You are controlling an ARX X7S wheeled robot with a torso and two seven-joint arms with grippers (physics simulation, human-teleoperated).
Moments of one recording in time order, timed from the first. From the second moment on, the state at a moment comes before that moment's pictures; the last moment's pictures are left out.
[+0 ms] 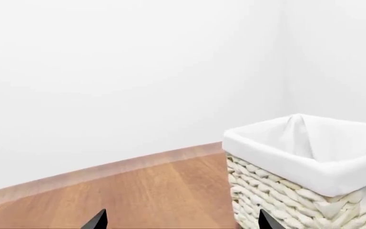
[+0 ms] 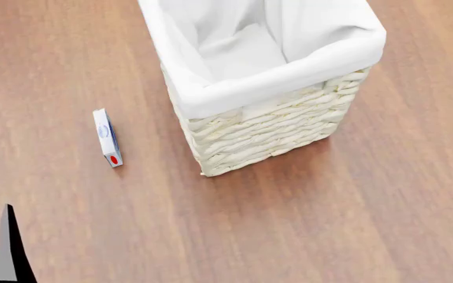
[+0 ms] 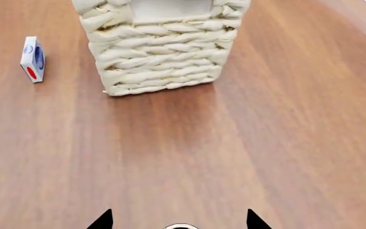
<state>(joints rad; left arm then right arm) 0.13 -0.35 0.22 0.77 -0.02 -0.07 -0.39 0.96 1.13 -1.89 -0.92 0.86 -0.13 1.45</state>
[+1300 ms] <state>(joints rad) 0.13 -0.37 0.23 0.77 -0.02 -0.07 -0.41 0.88 1.10 -1.89 -0.80 0.91 -0.19 1.38</state>
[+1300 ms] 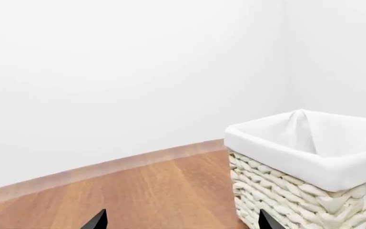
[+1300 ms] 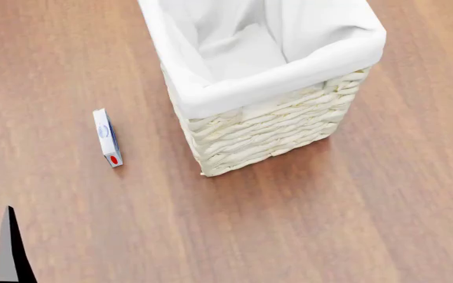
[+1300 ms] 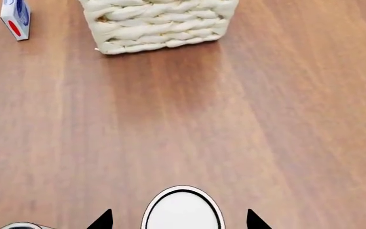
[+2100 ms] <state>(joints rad) 0.13 -0.38 0.24 0.78 -0.01 -0.08 -0.43 0.84 1.07 -1.88 -0.72 0.92 -0.21 1.35</state>
